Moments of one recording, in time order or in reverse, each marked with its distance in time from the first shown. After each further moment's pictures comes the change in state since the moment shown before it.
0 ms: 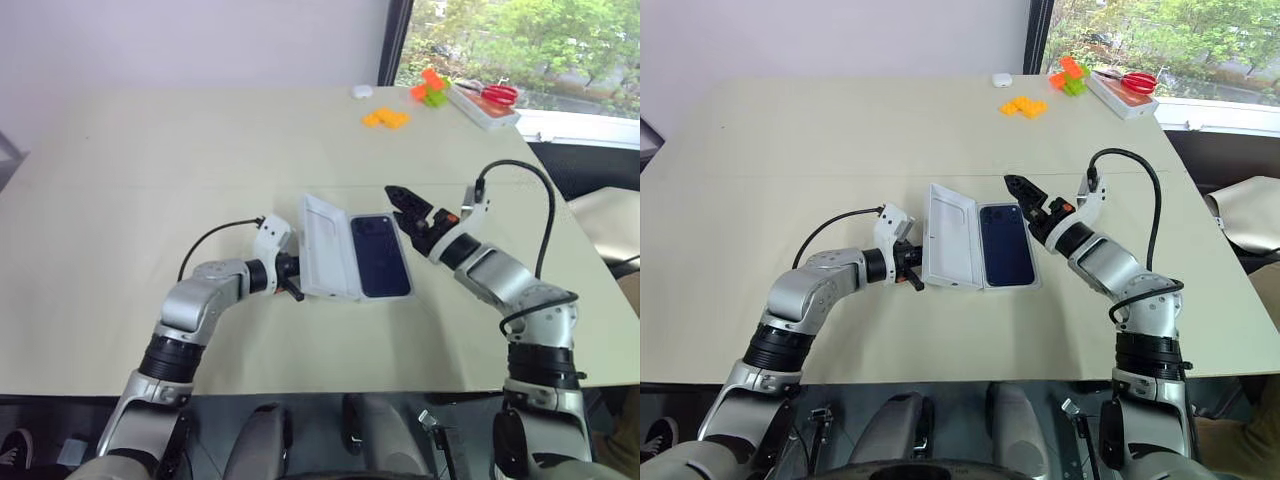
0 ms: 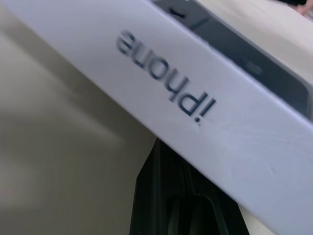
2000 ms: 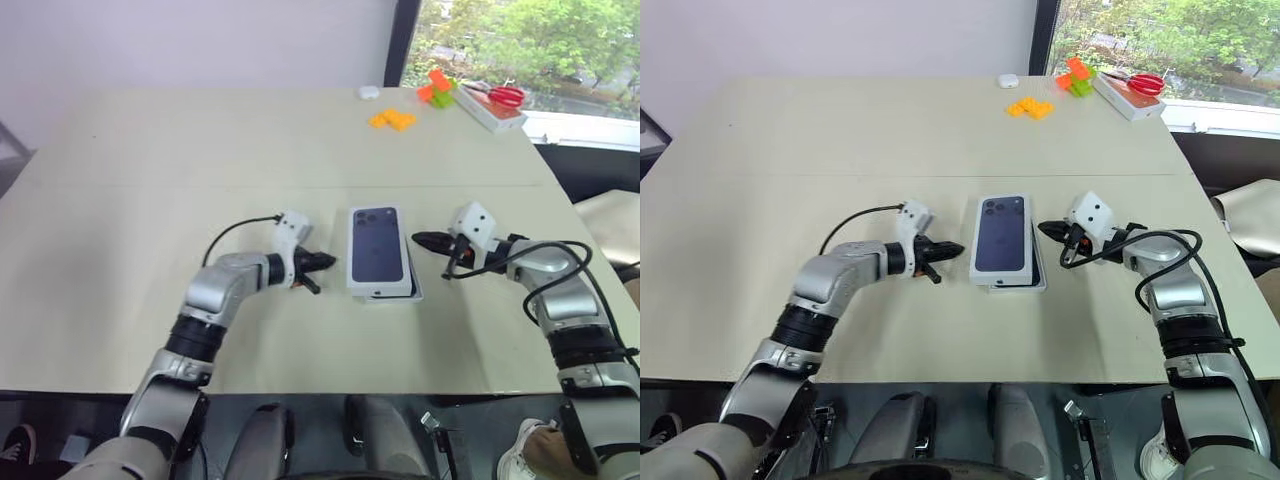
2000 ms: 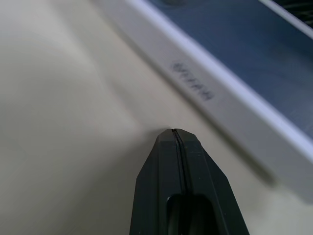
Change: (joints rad) left arm -0.129 -0.105 -0.067 0.194 0.032 0.005 -0.012; right arm -0.055 -0.355 0.313 0.379 -1.340 -0.842 1.076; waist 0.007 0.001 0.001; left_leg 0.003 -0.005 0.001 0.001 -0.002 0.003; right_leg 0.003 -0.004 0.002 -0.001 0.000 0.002
